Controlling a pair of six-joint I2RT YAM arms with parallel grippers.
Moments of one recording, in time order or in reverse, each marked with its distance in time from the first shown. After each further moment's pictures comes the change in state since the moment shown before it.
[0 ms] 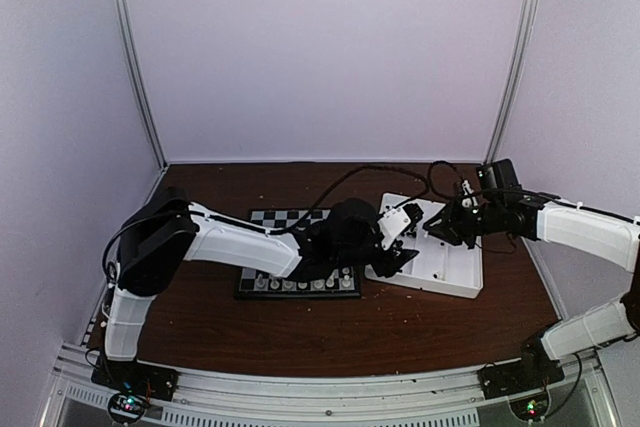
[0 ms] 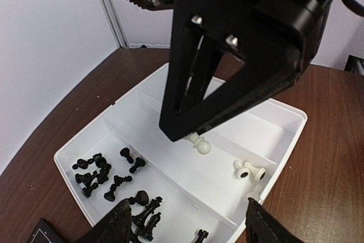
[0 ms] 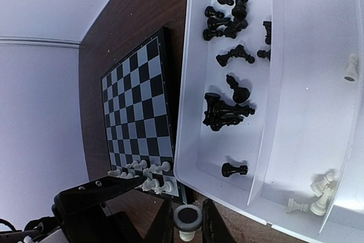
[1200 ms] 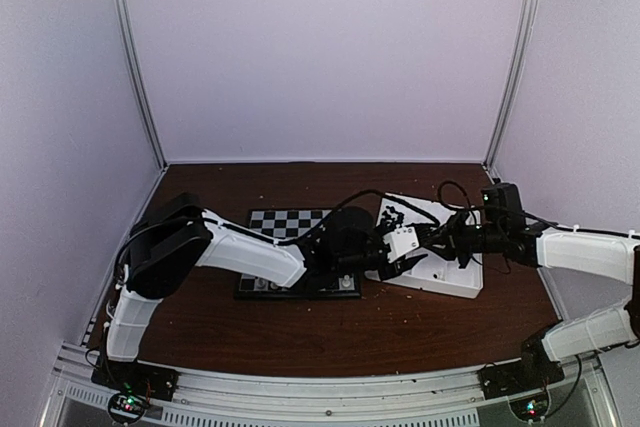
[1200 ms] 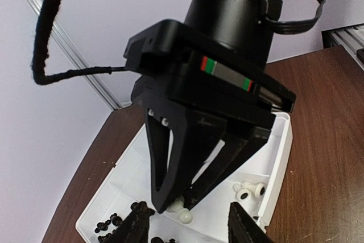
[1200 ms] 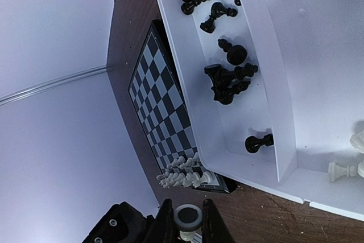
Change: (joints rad) left arm -0.015 0.054 -0.026 0.222 0.112 0.330; right arm 0.000 -0.044 -0.217 0.287 -0.094 0.455
